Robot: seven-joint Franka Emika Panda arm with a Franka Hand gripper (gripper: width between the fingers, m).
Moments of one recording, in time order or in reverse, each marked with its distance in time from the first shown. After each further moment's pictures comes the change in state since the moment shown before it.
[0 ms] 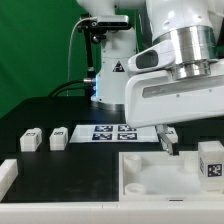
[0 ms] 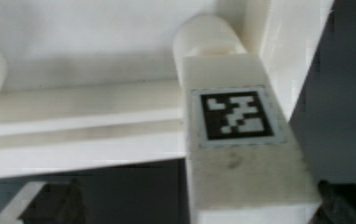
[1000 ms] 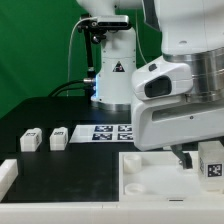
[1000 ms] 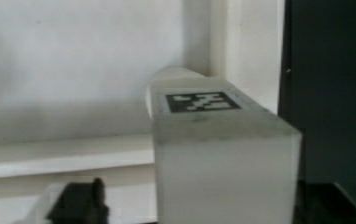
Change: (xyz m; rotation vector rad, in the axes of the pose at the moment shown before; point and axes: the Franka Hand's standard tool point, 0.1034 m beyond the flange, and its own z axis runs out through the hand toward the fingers) arm 0.015 -0.007 0.017 0.048 -0.386 0.022
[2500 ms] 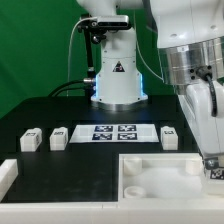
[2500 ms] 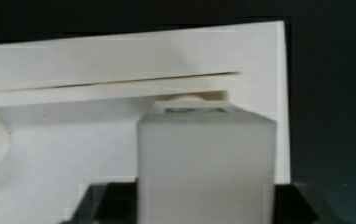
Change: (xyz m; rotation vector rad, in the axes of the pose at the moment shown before) arm -0.009 0.003 0.001 0.102 0.121 1.615
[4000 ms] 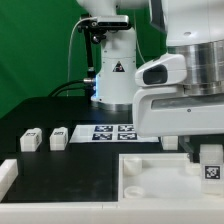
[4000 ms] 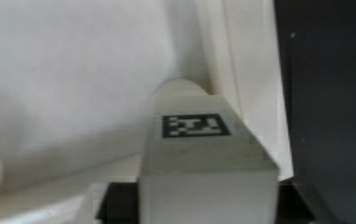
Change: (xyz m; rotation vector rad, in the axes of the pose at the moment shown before) arm -0.004 -0.004 0.000 -0.050 0.017 -1.301
